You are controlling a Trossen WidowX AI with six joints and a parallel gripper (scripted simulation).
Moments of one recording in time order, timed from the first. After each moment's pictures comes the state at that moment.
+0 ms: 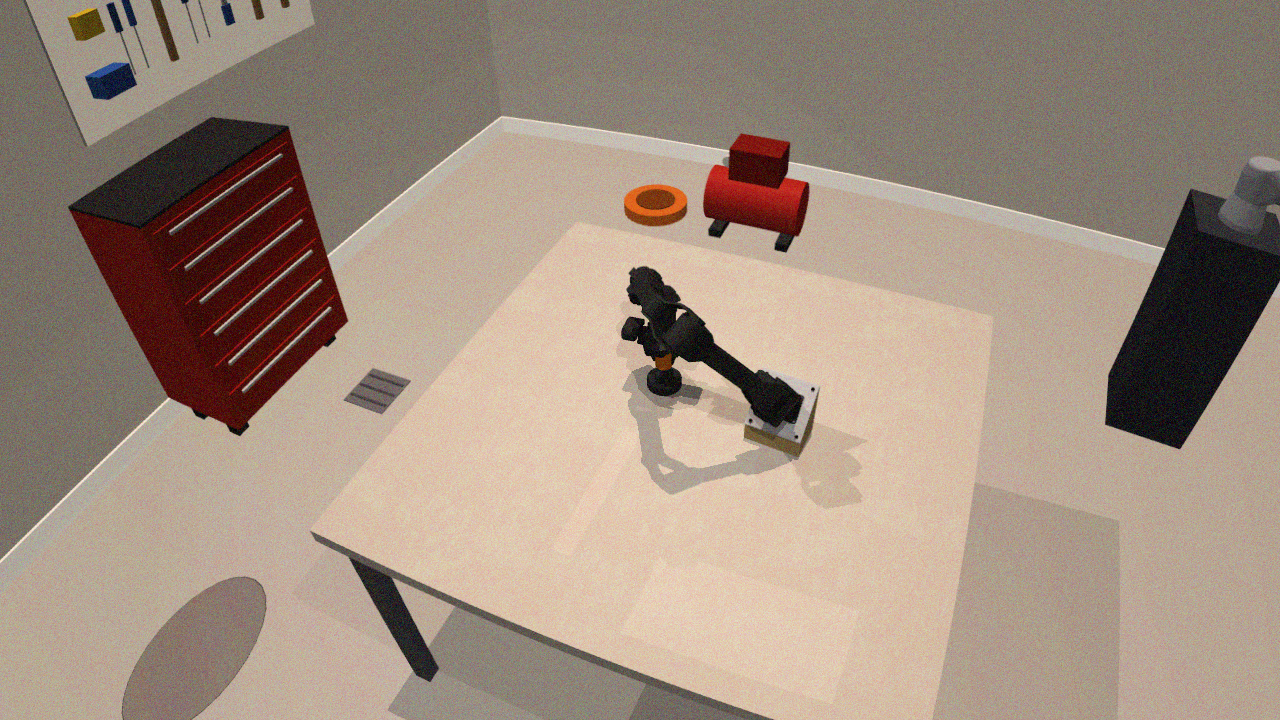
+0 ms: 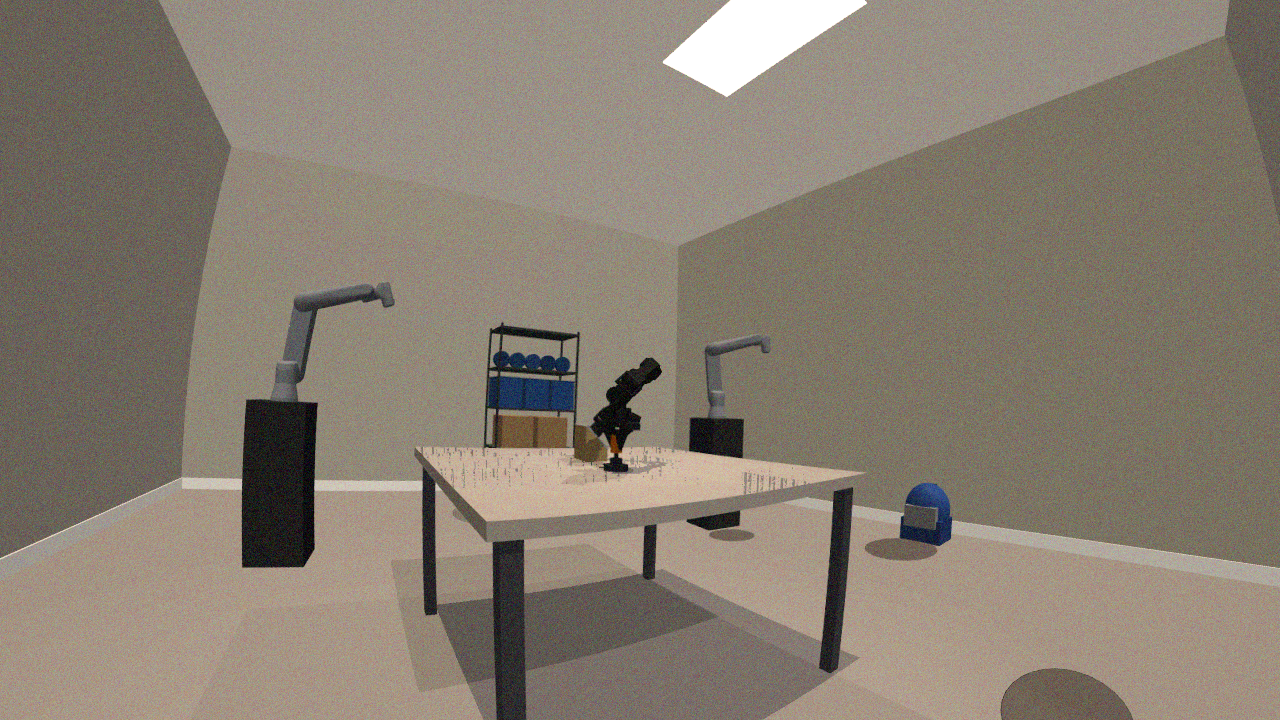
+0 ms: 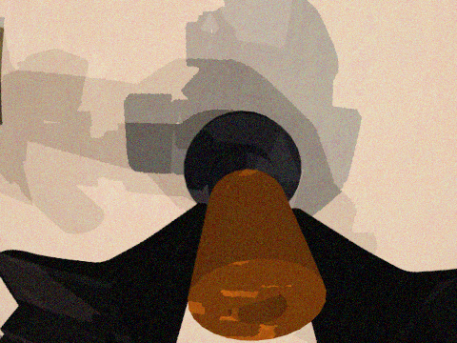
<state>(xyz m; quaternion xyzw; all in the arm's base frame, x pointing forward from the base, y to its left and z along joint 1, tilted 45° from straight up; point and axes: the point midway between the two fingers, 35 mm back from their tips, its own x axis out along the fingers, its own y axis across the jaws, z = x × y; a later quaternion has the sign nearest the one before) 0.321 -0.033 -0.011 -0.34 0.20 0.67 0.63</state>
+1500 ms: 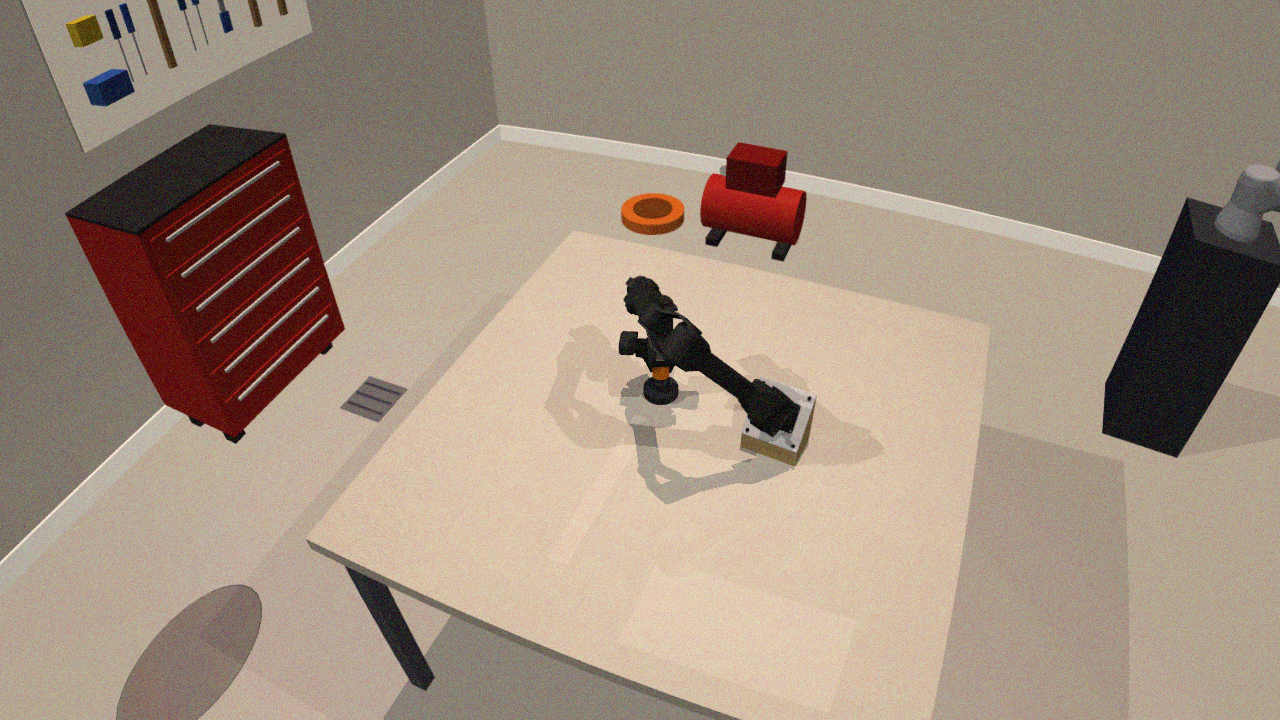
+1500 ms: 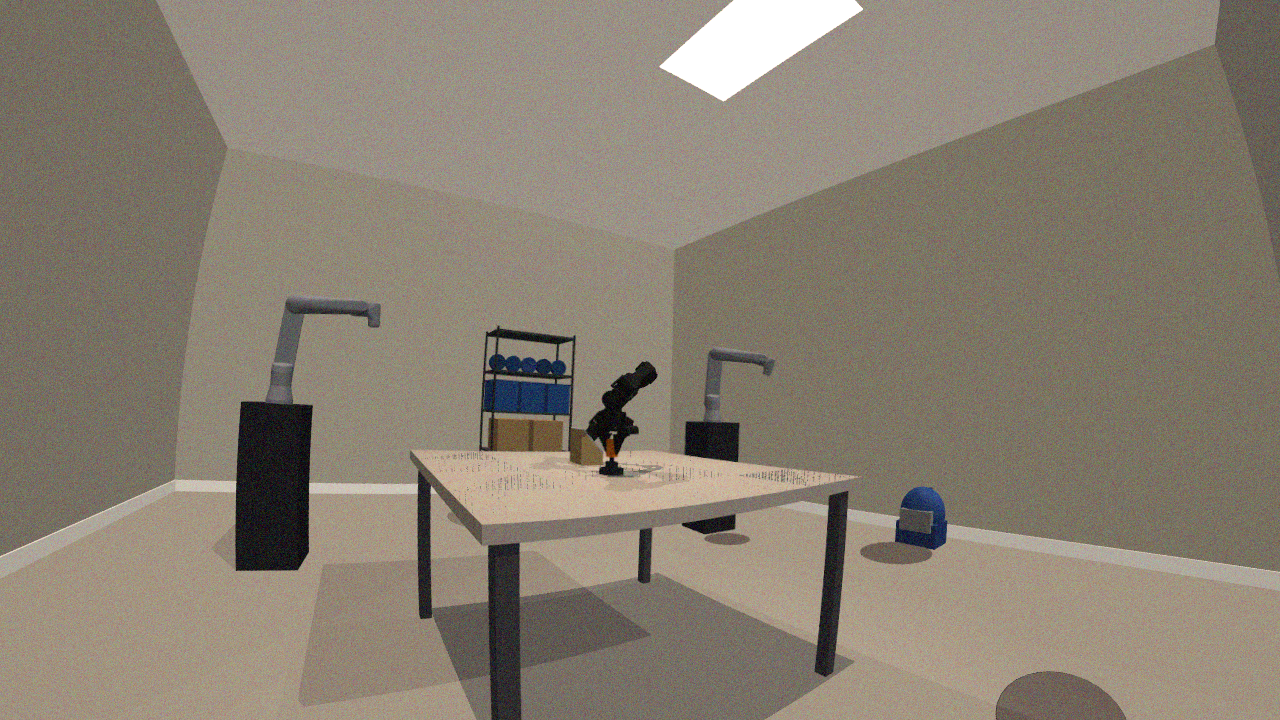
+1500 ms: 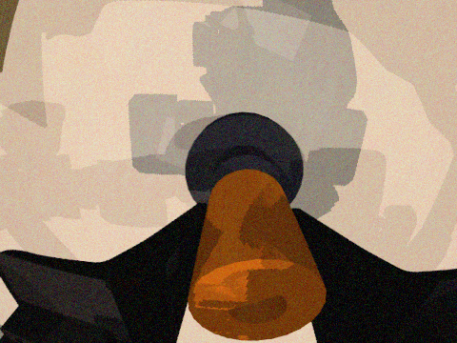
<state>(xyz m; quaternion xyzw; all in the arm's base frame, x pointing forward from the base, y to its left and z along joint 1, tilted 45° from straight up) 0.320 -0.032 -0.012 -0.40 0.13 0.69 0.59</state>
